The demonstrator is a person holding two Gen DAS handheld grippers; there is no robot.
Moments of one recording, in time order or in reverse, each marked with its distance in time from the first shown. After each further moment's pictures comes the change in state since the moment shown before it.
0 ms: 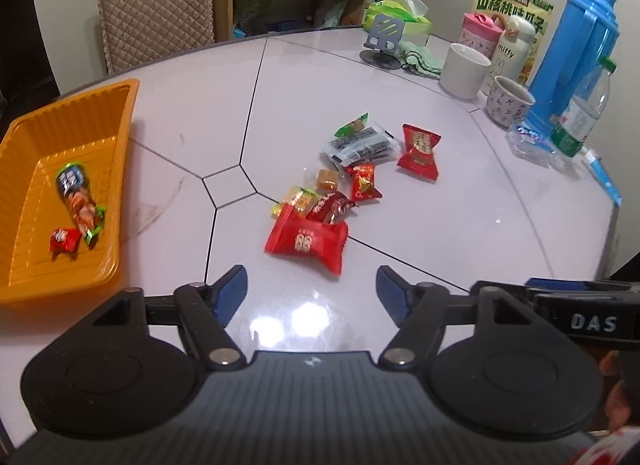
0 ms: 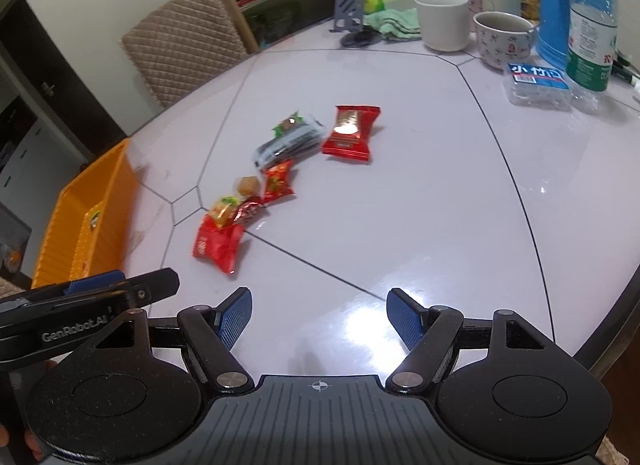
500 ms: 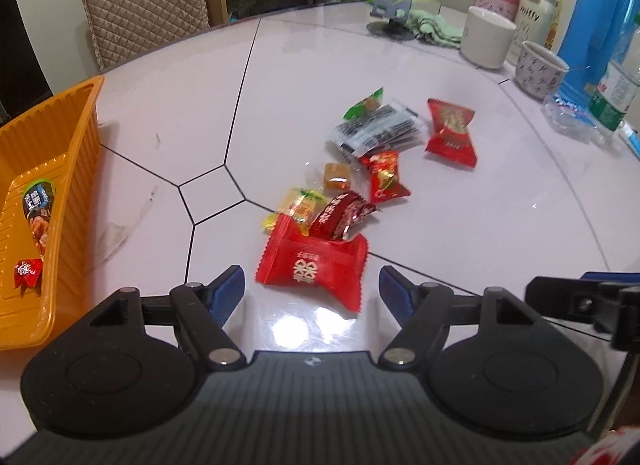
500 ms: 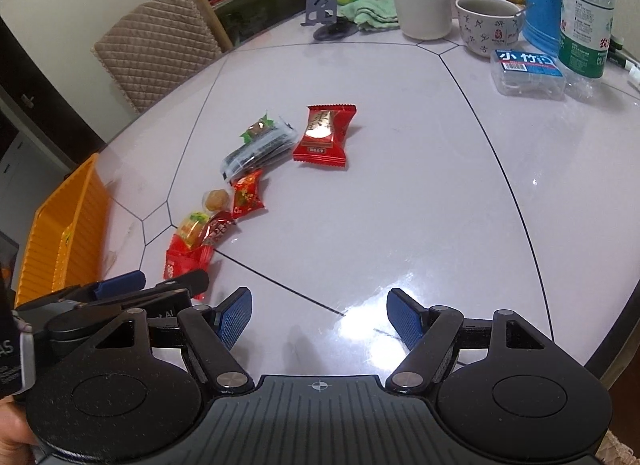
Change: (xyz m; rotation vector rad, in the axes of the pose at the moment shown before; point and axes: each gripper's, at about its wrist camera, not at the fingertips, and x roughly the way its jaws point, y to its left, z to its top) left arm 0.073 -0.005 0.009 0.058 0.041 0.059; right arm 0.025 -0.013 0.018 0.054 0.021 -0.035
